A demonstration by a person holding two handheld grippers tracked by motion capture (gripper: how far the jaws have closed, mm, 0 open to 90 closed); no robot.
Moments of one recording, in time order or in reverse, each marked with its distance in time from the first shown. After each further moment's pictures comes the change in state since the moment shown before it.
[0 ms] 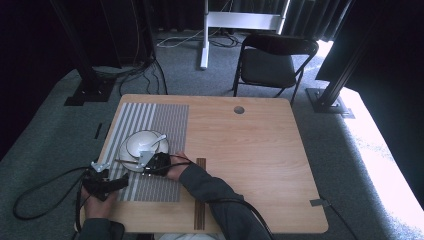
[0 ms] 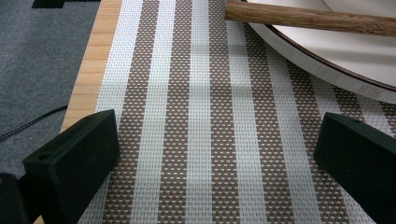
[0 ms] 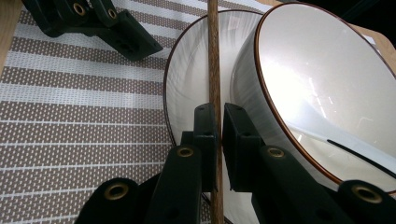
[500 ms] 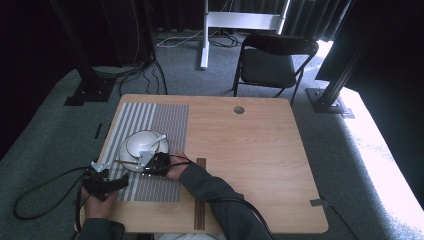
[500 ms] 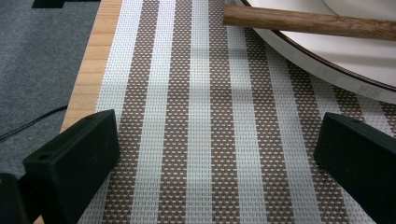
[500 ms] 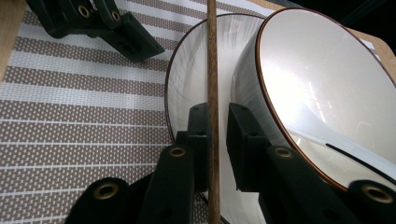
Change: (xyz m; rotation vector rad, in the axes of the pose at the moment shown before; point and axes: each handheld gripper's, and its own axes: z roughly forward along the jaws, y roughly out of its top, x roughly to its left) left arm 0.000 0.000 0.000 0.000 0.000 0.000; right arm 0.000 0.001 -0.001 -0.007 0.001 -0.019
